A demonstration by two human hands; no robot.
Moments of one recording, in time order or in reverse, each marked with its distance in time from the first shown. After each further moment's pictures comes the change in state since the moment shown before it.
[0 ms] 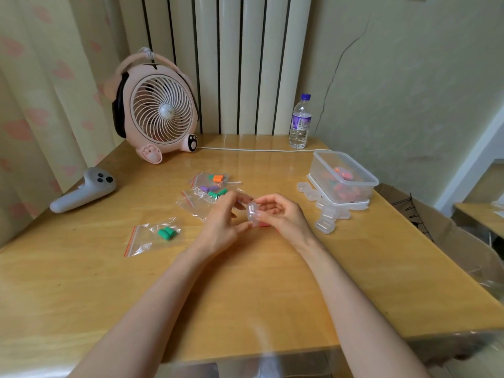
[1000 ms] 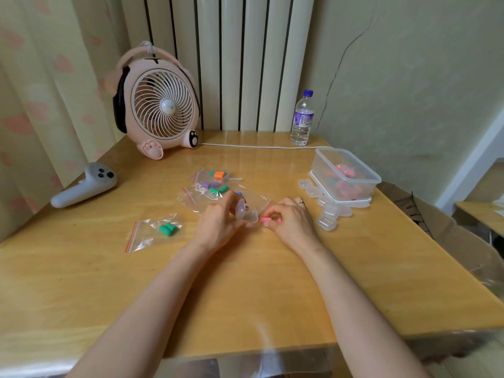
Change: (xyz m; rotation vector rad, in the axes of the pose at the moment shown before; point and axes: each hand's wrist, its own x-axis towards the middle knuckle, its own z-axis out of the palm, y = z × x) left_hand -0.001 -0.002 -0.004 0.190 -0.003 -0.194; right_hand 0.007 0.022 -0.007 -0.885 0.064 -0.050
